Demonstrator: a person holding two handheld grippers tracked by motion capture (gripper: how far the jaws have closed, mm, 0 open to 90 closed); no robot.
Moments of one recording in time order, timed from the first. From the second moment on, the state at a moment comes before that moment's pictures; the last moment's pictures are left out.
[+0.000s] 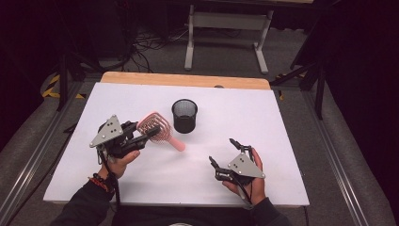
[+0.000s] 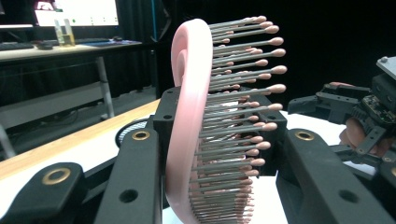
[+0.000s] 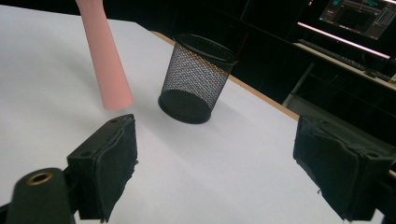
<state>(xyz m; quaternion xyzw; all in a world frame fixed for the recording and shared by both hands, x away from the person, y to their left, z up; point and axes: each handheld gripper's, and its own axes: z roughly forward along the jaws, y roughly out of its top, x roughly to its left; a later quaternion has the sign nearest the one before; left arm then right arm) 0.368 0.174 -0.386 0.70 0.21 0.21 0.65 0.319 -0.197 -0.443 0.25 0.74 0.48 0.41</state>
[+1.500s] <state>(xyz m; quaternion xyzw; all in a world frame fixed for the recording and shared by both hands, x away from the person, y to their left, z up) 0.397 0.196 -0.342 0.68 0.24 0.28 0.64 0.323 -0.238 -0.451 0.29 0.72 0.48 0.40</state>
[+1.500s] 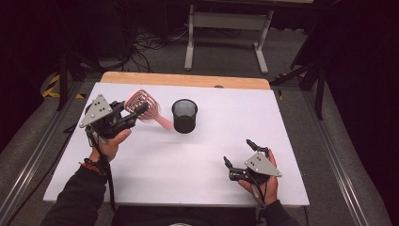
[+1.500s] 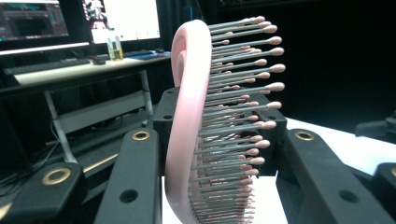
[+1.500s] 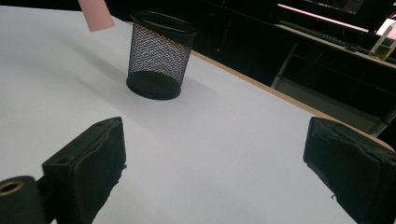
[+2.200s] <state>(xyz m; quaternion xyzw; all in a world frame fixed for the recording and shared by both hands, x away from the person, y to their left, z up) 0.410 0.192 -0.297 0.67 0.23 0.31 0.63 0.322 -0.236 -0.450 0.29 0.73 0.47 0.41</state>
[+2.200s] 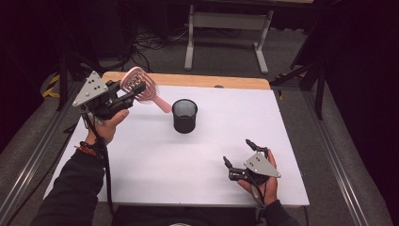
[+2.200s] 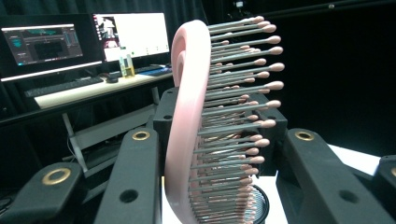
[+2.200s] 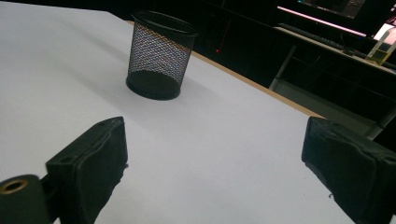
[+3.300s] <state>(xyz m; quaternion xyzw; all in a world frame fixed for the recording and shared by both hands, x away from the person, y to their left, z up) 0.446 0.143 -0.299 0.68 0.23 0.29 0.64 0.321 -0.234 -0.451 0.28 0.73 0.47 0.41</state>
